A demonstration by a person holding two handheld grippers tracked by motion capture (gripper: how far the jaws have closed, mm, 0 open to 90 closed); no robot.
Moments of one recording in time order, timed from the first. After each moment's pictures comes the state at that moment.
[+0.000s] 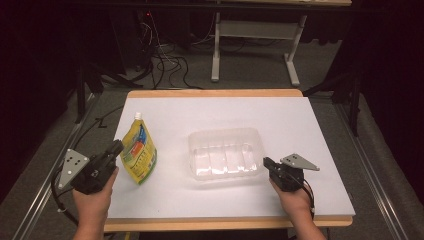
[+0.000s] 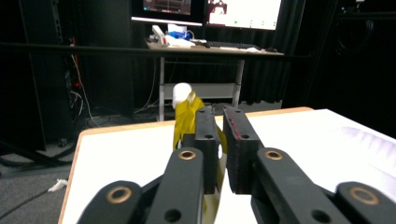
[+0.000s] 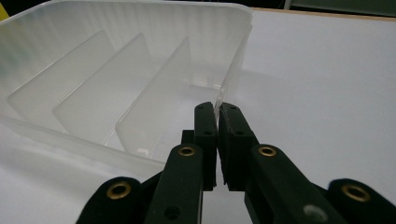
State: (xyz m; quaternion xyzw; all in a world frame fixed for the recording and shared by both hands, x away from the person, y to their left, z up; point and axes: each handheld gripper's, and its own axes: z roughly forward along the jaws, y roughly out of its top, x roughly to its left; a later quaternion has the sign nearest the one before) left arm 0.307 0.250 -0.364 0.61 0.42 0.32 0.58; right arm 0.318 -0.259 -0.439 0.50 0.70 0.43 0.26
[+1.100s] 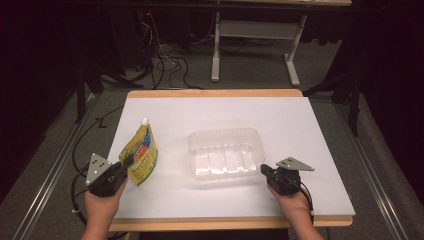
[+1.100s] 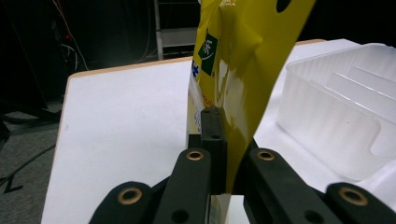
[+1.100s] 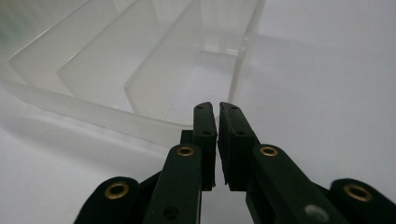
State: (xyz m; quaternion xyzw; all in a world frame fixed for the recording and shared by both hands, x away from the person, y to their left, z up) left arm 0.320 0.239 -0.410 0.69 0.44 0.29 0.50; right arm 0.313 -0.252 -0.448 0.51 0.73 0.40 0.22
